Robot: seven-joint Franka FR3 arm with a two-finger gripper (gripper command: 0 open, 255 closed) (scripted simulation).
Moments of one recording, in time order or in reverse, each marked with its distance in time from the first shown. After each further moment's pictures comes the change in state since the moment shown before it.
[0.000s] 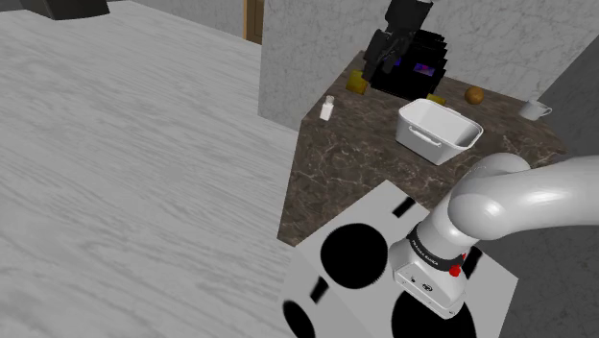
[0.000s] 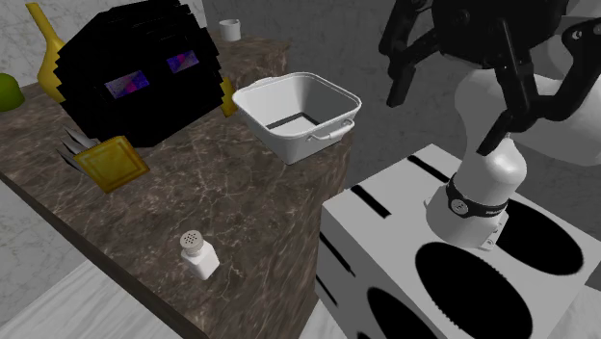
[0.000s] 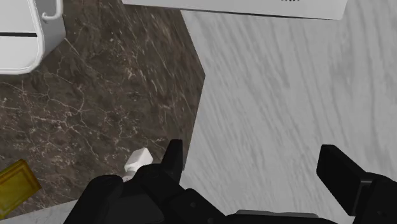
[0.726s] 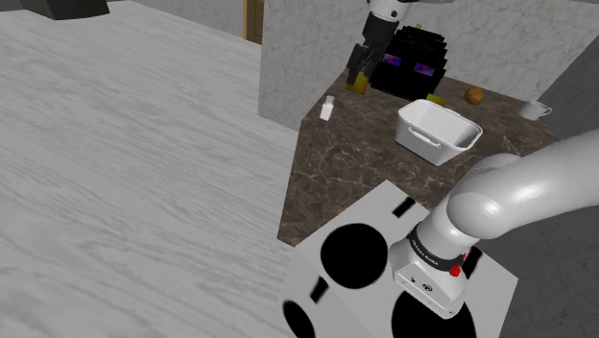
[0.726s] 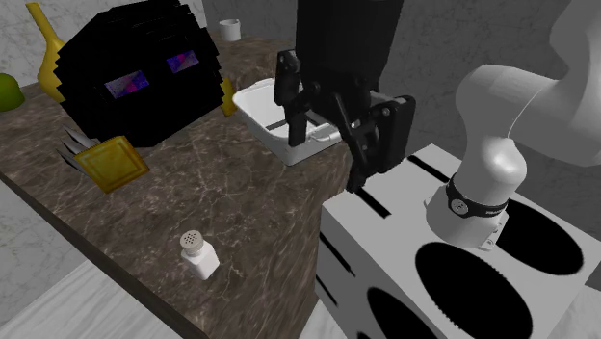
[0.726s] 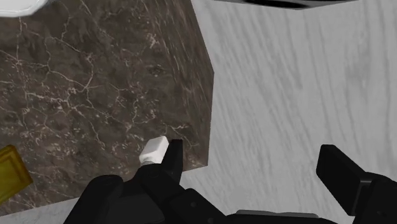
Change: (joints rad) arm -0.026 0.278 -0.118 0.059 -0.046 0.189 -0.155
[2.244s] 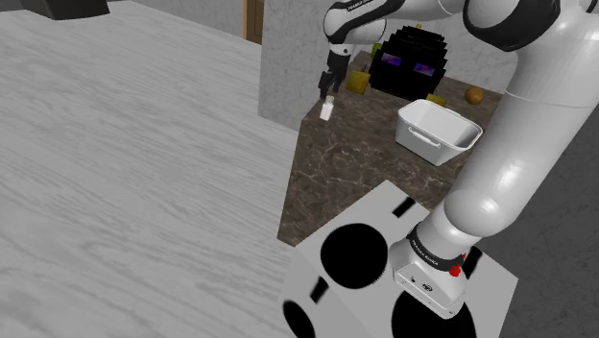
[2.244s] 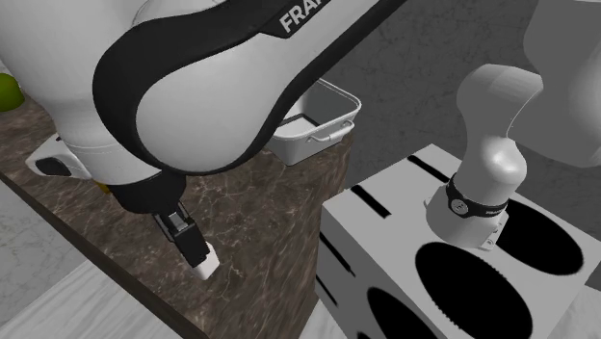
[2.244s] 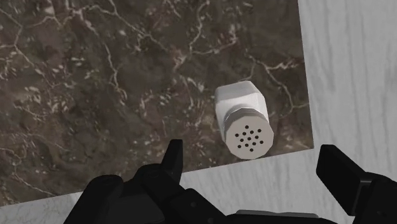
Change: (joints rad) arm -0.056 0.733 -0.122 0.418 0.113 0.240 -0.311
